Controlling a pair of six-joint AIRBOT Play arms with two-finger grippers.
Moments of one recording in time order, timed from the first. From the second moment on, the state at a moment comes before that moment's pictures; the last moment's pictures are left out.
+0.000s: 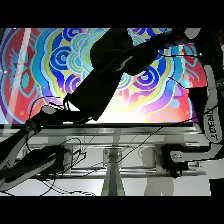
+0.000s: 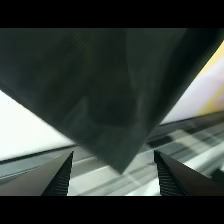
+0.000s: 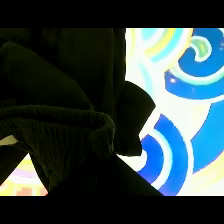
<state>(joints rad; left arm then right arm) -0.19 -1.11 0.32 0.45 -0.83 -1.27 0.13 -1.52 1.68 -1.41 1.07 1.43</state>
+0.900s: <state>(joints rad) 0.32 -1.26 1.28 0.30 -0.60 -1.14 0.01 -1.50 1.98 -1.51 0.88 1.59</state>
